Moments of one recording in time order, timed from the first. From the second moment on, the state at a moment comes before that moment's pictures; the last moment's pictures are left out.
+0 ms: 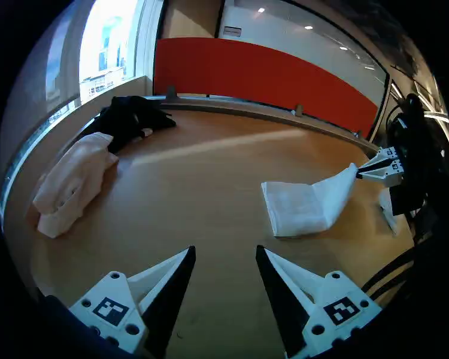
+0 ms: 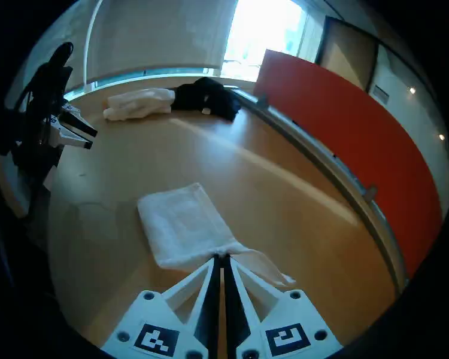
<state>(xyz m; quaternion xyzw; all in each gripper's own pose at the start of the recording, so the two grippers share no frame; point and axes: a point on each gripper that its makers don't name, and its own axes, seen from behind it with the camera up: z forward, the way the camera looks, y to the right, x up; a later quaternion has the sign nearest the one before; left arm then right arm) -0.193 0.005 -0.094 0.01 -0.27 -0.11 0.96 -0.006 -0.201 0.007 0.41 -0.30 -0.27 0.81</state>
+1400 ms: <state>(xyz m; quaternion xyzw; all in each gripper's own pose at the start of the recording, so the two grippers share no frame) -0.195 -0.018 -0.158 0.09 -0.26 -0.18 0.94 -0.094 -0.344 -0.014 0.52 -0.34 -0.31 0.72</state>
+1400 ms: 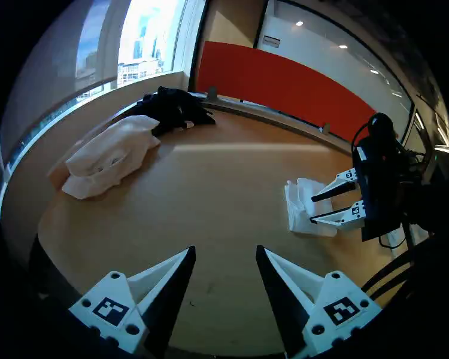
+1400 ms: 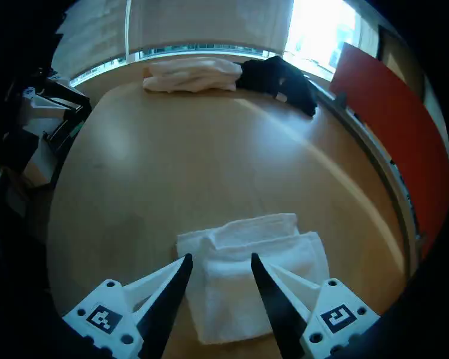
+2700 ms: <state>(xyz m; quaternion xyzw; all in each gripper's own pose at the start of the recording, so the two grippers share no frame) -0.188 -0.009 -0.143 0.07 -0.26 -0.17 0.95 -0.115 -0.250 -0.054 0.41 -0.40 -0.27 0.78</state>
